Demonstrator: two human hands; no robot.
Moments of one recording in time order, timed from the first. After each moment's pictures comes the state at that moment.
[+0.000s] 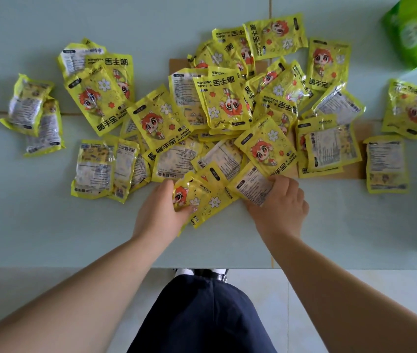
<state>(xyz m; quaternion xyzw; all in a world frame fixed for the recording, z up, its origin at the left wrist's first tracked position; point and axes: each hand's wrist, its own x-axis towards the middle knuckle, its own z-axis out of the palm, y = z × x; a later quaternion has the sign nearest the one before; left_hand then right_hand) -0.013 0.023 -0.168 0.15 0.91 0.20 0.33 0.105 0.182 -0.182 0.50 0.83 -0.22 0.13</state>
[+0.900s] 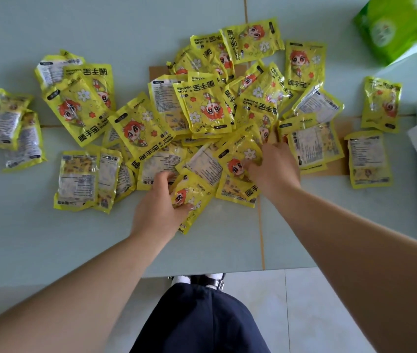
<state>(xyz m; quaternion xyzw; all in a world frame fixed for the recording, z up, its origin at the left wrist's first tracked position) -0.012 0.047 -0.169 0.18 0.91 0.23 0.31 0.062 0.244 -0.168 0.46 0.84 -0.24 0.15</state>
